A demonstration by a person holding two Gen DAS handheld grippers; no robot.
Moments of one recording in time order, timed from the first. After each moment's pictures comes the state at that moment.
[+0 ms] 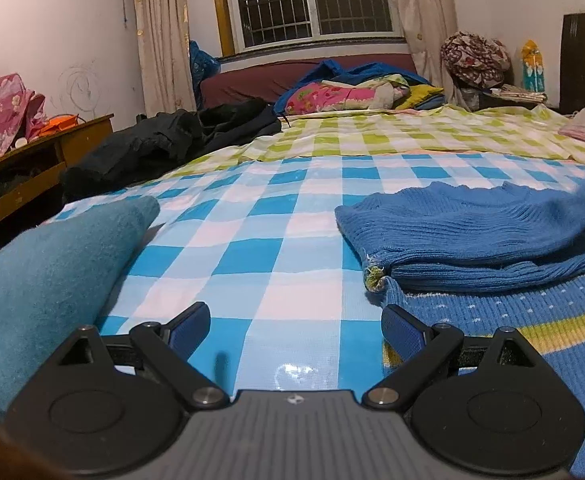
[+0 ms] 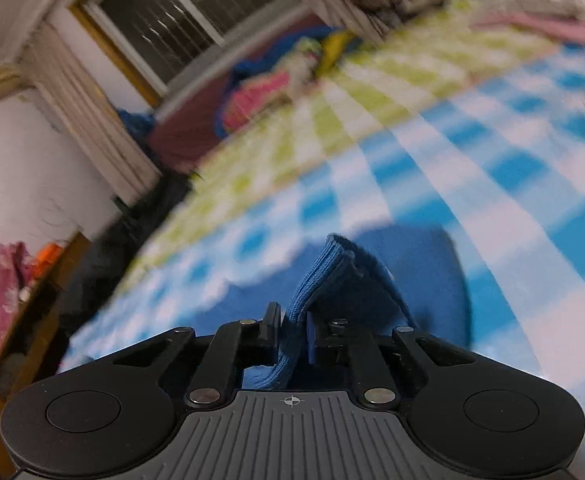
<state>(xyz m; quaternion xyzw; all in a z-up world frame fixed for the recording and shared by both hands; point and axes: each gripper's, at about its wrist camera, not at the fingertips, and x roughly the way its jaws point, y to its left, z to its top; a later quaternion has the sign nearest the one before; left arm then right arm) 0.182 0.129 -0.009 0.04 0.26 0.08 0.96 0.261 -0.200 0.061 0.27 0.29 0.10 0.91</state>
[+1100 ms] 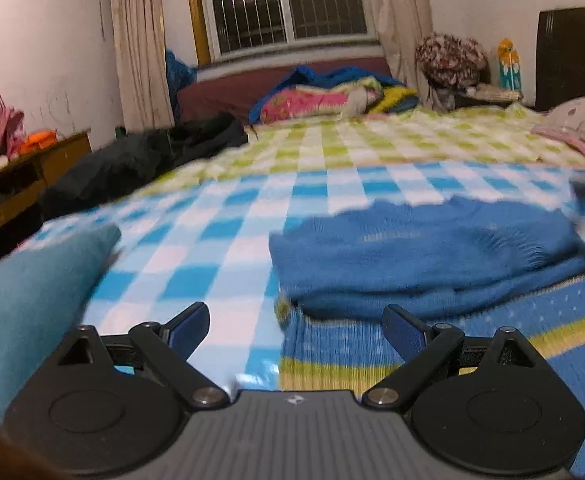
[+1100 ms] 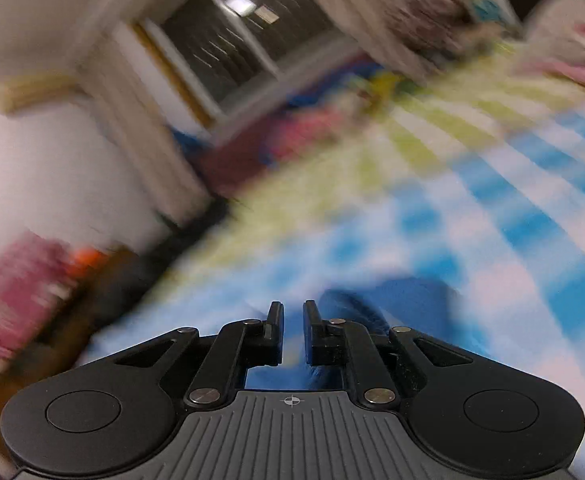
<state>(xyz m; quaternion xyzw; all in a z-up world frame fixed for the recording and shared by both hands) 0.182 0.072 0.012 0.05 0.27 0.05 0.96 0.248 -0.234 0.046 0.25 0.27 0.13 0.92</state>
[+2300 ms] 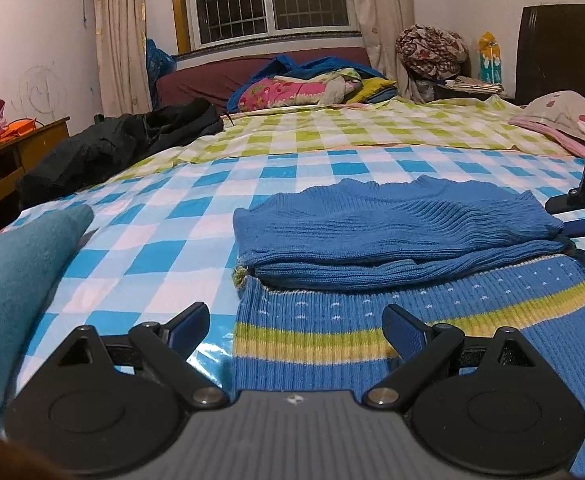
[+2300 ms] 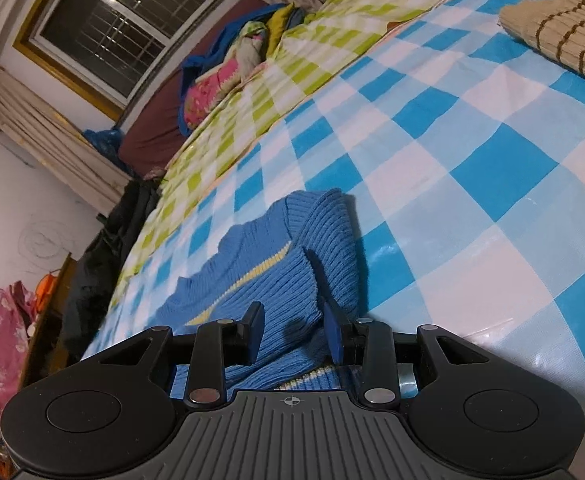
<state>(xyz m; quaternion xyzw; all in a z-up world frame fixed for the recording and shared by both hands) 0.170 0.058 0.001 0.04 0.27 0.02 0.96 0.258 -0.265 0.017 0.36 0.35 0.06 0.86</state>
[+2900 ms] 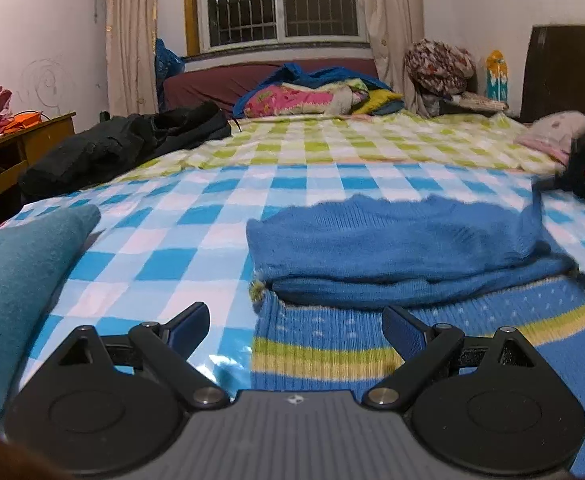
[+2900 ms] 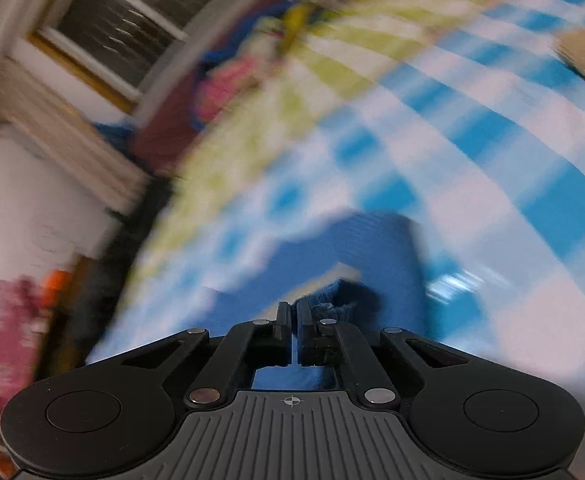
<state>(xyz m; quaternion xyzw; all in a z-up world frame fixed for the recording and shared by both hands) 0.171 0.074 0.013 0.02 0.26 0.02 0.97 0.284 -0.243 0.057 0.36 0.33 0.11 0.86</state>
